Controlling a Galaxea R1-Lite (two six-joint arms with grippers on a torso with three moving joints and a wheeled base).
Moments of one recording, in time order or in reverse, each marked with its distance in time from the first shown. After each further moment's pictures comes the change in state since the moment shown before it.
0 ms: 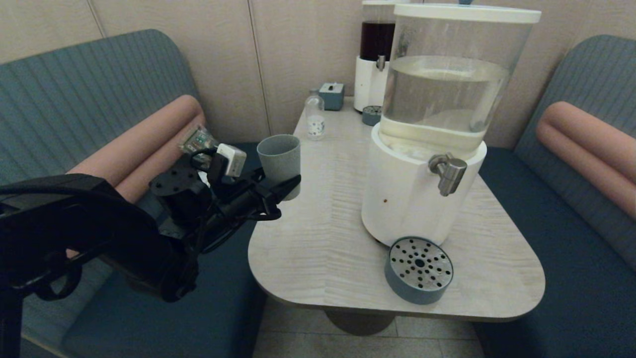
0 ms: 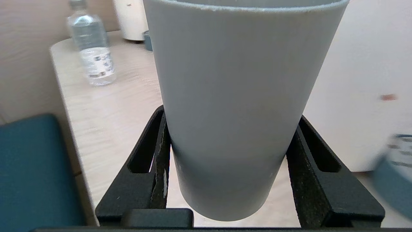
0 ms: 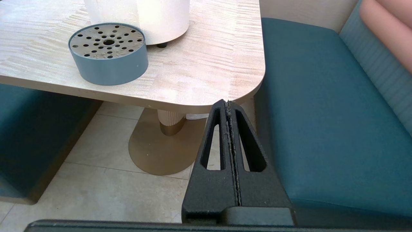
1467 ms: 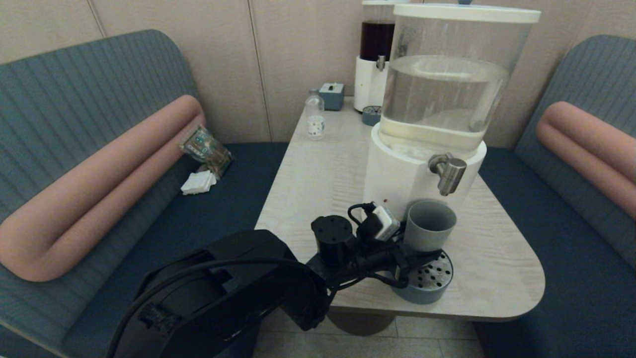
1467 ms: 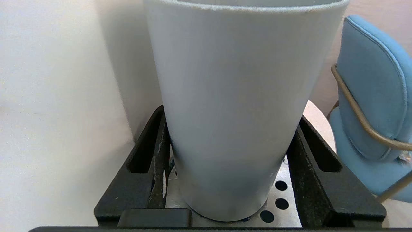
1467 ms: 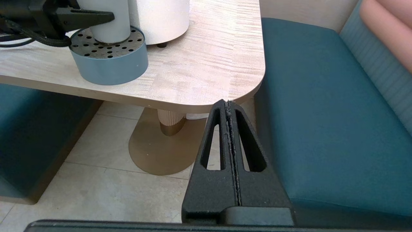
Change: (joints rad) left arm -0.470 0.412 -0.500 0.131 -0.116 0.087; right arm 0.000 0.000 0.000 0.000 0.000 0.000
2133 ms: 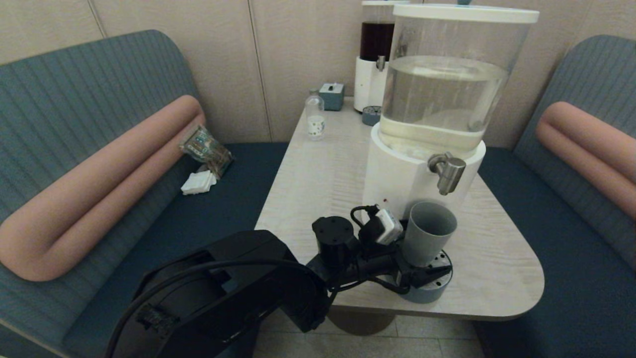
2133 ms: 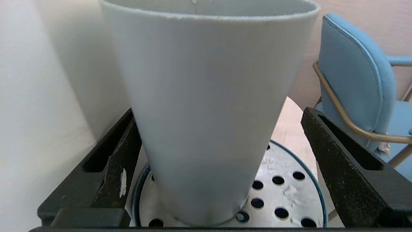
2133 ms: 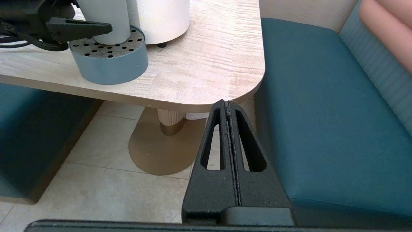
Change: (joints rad) left arm 0.005 -0.001 0.003 0.007 -0.046 0.004; right arm 0.000 0.000 0.000 0.000 0.000 0.000
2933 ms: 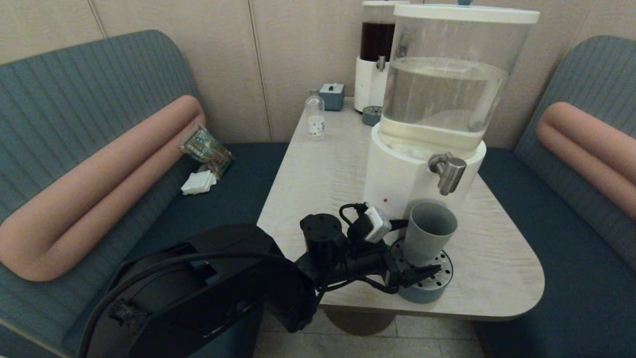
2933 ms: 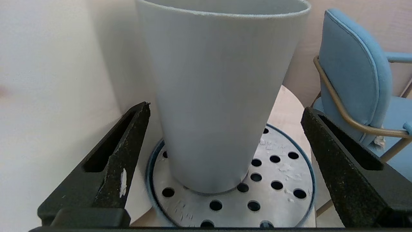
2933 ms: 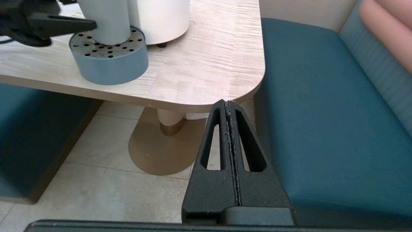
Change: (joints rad) left arm 0.027 -0.059 0.105 -0.010 -0.013 0.000; right arm 0.000 0.000 0.000 0.000 0.000 0.000
